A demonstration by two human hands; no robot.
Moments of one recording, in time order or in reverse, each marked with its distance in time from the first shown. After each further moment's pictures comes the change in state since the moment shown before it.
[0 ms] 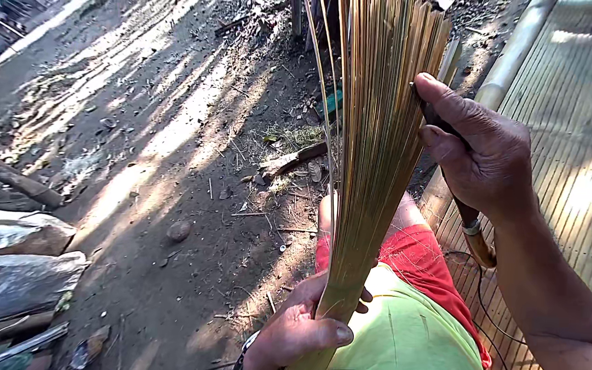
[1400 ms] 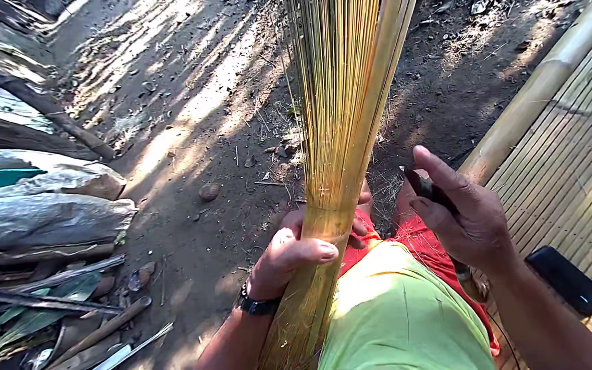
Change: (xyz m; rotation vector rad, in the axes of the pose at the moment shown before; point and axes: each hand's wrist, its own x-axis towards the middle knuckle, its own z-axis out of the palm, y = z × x) left_hand 0.005 0.037 -0.018 -0.150 0.188 0.087; right_hand -0.077 -0.035 0.051 0.473 -0.133 0.100
